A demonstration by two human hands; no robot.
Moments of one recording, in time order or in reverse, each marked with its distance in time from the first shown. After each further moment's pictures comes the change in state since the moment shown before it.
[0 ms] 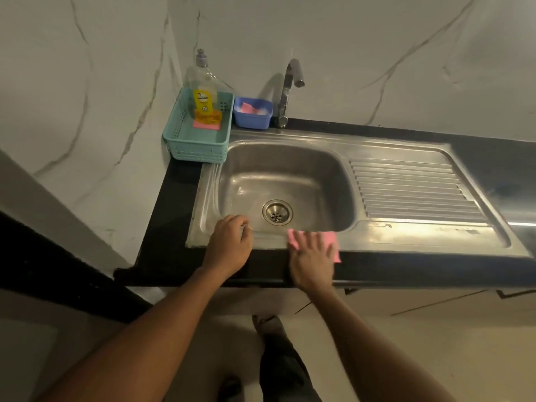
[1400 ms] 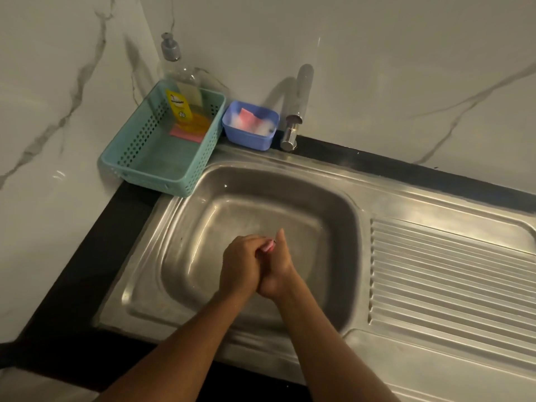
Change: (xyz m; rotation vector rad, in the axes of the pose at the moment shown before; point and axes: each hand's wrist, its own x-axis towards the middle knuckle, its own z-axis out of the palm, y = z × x) left_hand 0.189 0.043 0.143 -0.188 0.187 -0.328; right_hand 0.237 -0.020 -0.031 1.823 -0.998 0.749
